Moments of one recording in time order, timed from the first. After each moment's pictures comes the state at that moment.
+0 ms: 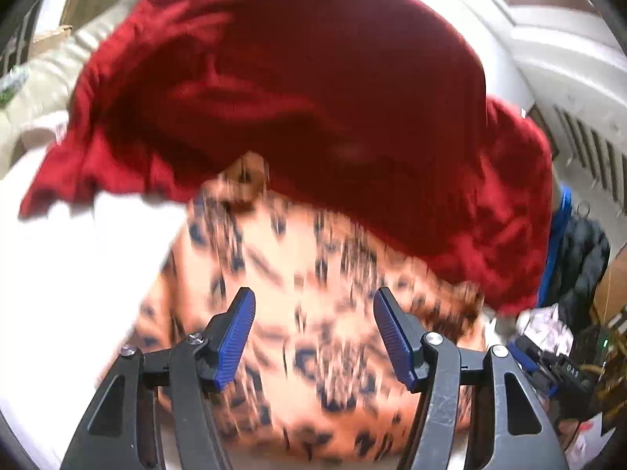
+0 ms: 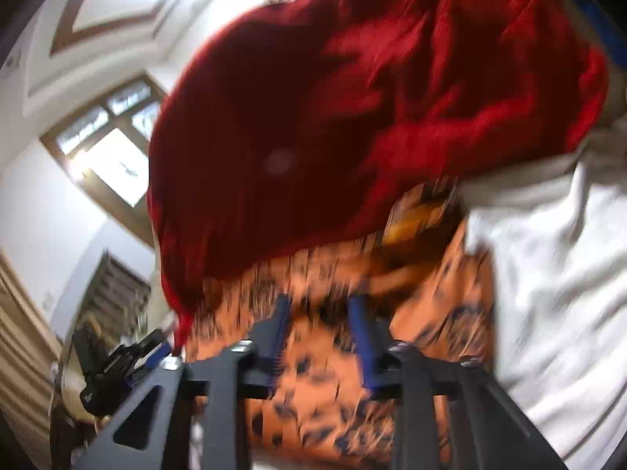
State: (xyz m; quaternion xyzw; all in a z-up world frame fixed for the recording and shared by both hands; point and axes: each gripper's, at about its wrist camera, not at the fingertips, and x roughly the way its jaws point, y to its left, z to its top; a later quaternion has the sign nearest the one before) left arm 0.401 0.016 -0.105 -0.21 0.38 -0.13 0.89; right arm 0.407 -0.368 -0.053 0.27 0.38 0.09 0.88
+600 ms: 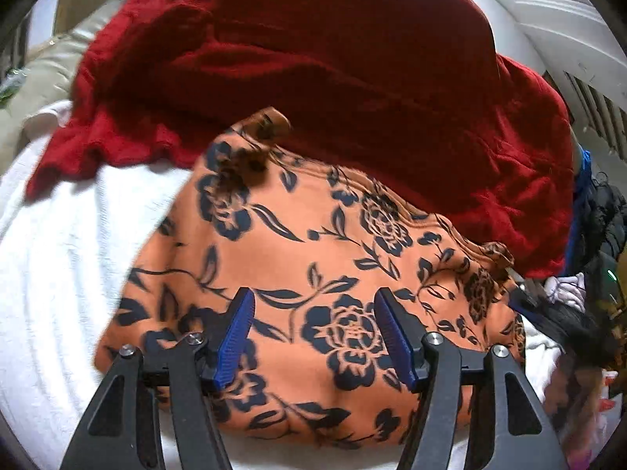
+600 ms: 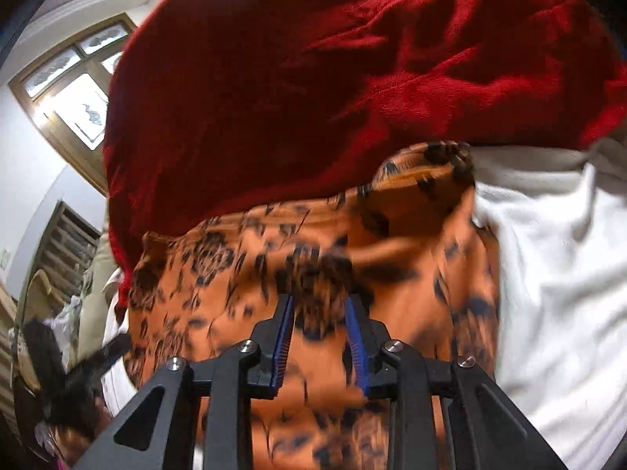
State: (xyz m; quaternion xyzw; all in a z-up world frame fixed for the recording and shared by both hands) left arm 0.404 0.012 -0.123 -0.17 0.42 -0.12 0.88; right arm 0.469 -0.365 -0.086 0.21 0.47 0.04 0.85
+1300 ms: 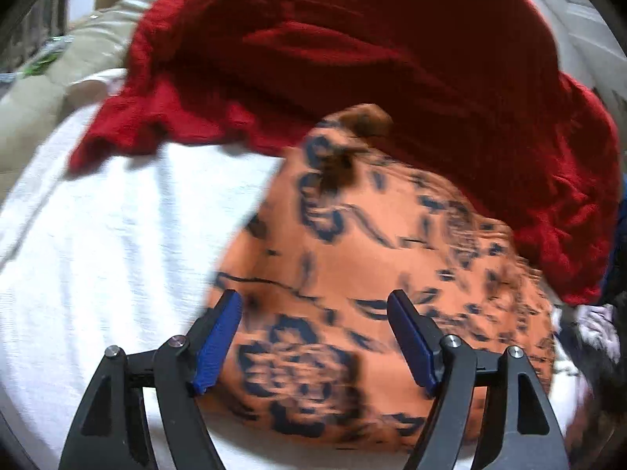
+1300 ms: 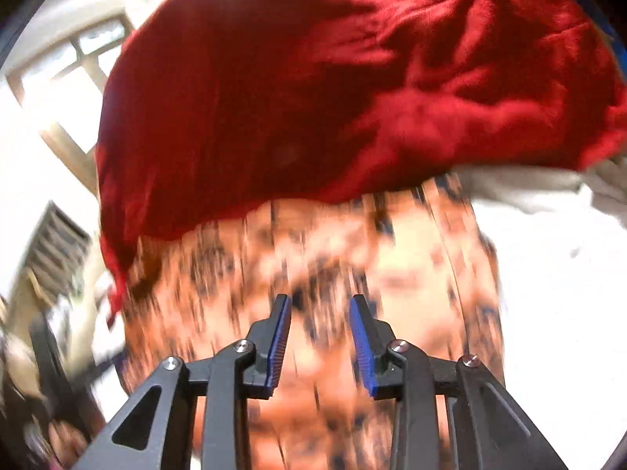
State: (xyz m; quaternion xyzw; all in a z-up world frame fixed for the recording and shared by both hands) left arm 0.411 0.057 -0.136 -0.18 0.46 -0.02 0.87; right arm 0.400 -0.337 -0.059 0.17 0.46 0.02 0.87
